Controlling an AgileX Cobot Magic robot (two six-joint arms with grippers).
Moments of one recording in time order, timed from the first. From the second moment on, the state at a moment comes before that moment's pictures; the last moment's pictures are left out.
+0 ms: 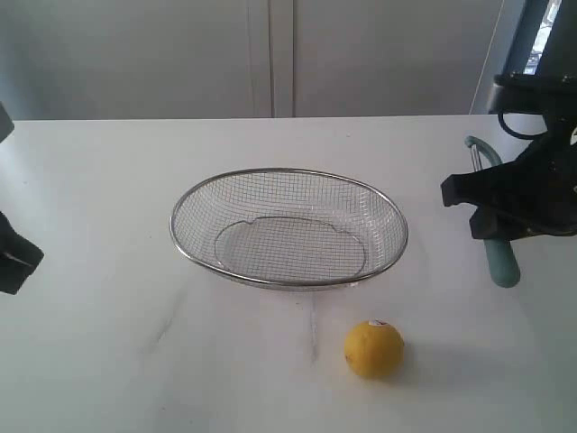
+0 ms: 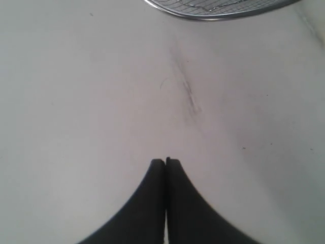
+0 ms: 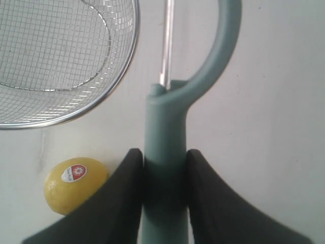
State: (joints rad) left arm -0.30 1.06 -0.84 -0.24 0.90 0.42; right arm 0.19 1.33 -0.94 0.14 0.79 0.07
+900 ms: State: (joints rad) left arm -0.69 1.48 -1.16 -0.24 0.91 0.47; right arm 0.19 1.33 -0.94 0.09 0.81 0.06
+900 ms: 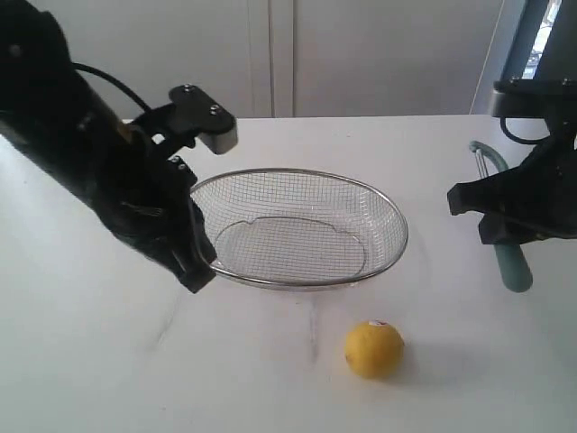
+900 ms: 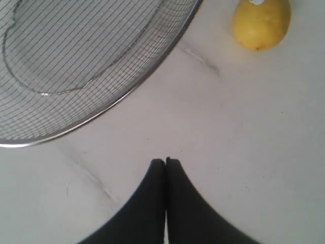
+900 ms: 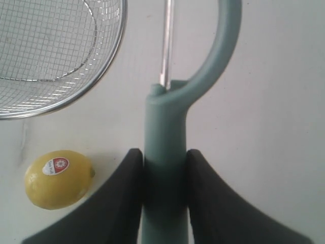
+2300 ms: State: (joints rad) left arm -0.92 1.87 -1.25 -0.68 0.59 1.09; right arm 0.19 1.33 -0.94 0.09 0.81 0.06
